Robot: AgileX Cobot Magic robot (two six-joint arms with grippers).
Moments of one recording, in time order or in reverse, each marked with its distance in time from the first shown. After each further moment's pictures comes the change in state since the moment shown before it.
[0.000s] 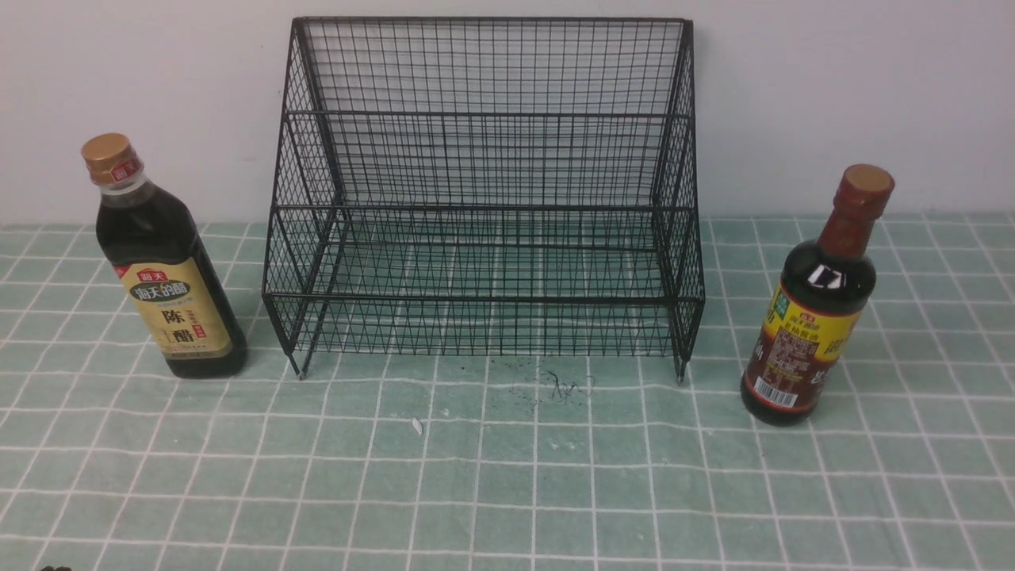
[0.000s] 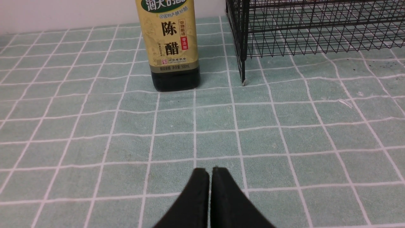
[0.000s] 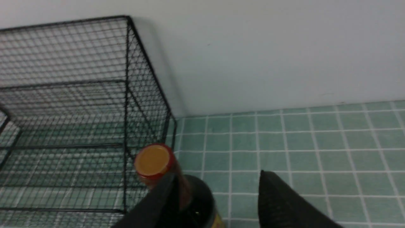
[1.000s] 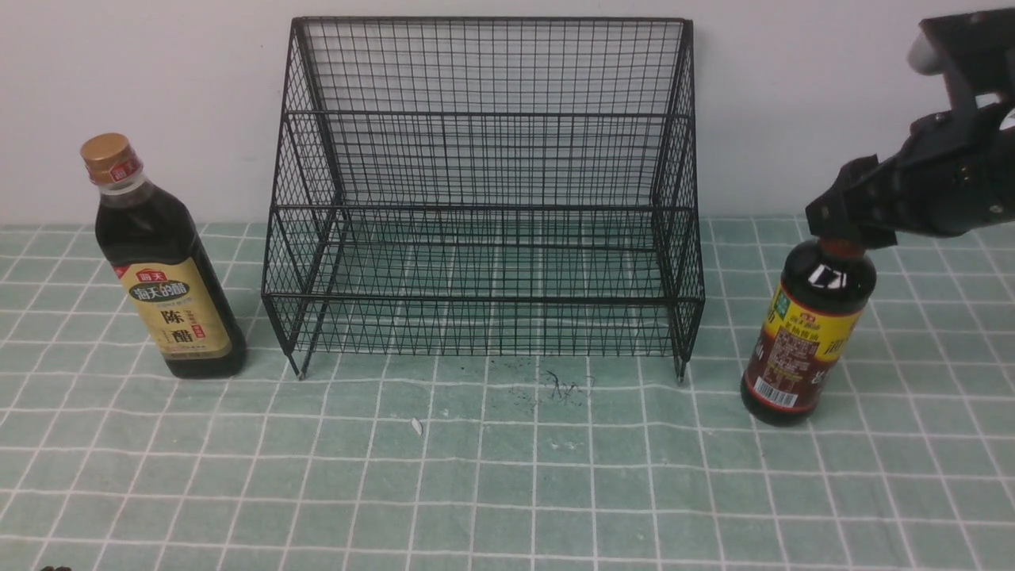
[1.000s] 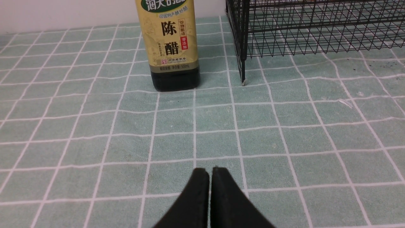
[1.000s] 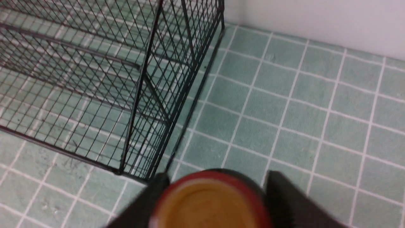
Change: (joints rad) right arm 0.141 0.448 -0.170 -0.026 0.049 -0.229; left arm 0.000 0.000 0.000 0.000 0.000 0.000
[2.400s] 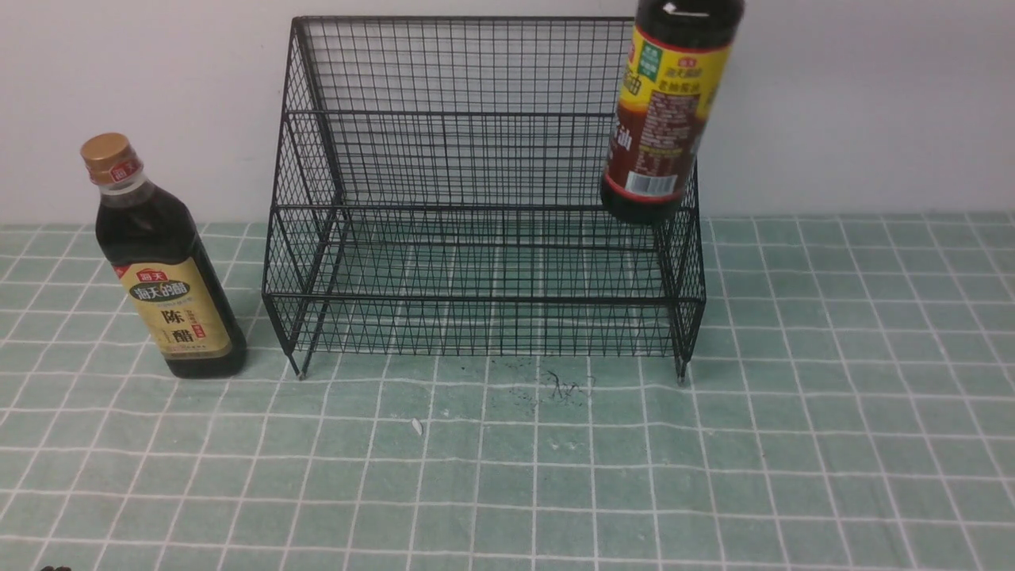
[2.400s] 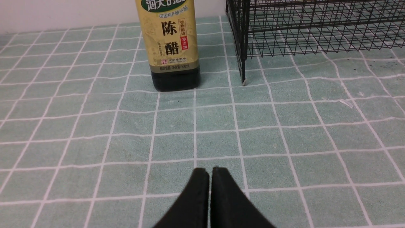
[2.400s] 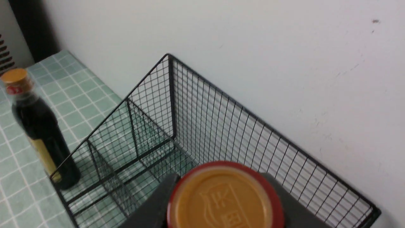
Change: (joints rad) right arm 0.121 0.215 -0.679 0.434 0.138 -0.438; left arm 0.000 0.000 0.000 0.000 0.000 0.000
